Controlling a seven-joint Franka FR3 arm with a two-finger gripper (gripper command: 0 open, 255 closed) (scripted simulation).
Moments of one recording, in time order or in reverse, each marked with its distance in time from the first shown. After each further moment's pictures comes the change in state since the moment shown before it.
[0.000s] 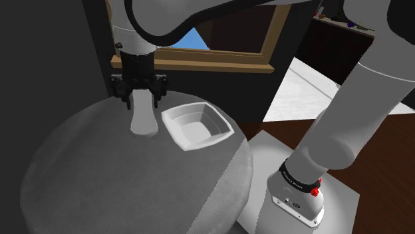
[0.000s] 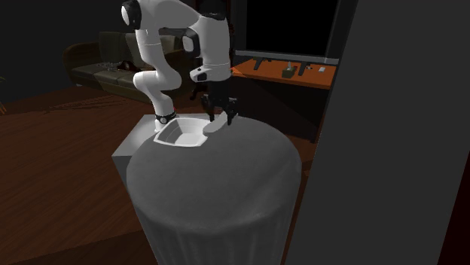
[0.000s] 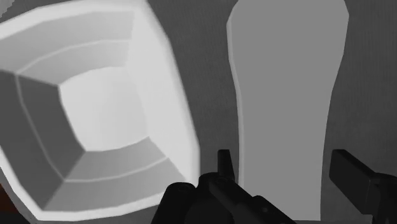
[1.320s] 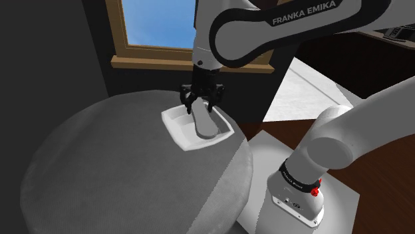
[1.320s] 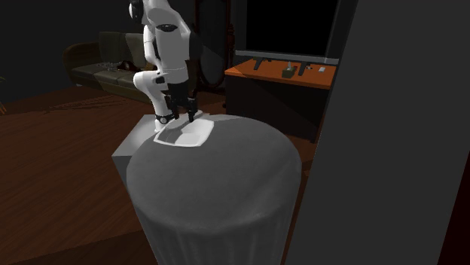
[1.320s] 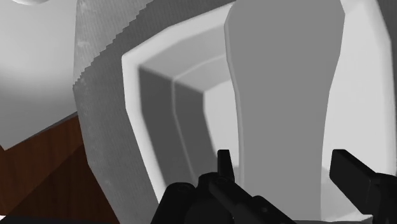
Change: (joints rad) arm -0.025 -0.501 -0.183 -0.559 0.223 0.080 -0.353
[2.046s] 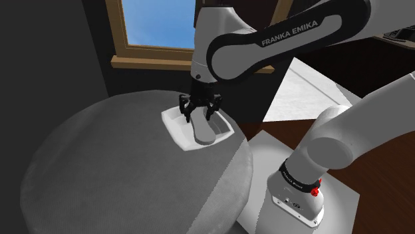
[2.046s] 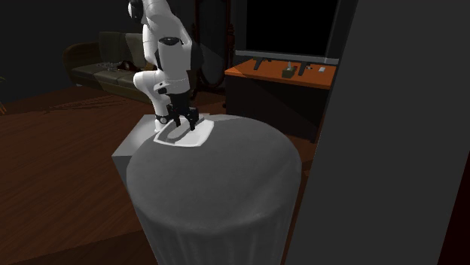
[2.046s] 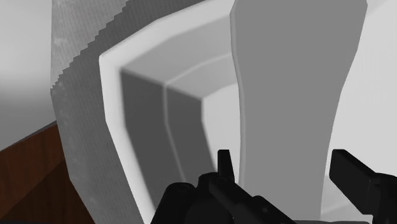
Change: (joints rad) arm -0.001 0.050 0.021 -0.066 0.005 0.119 0.002
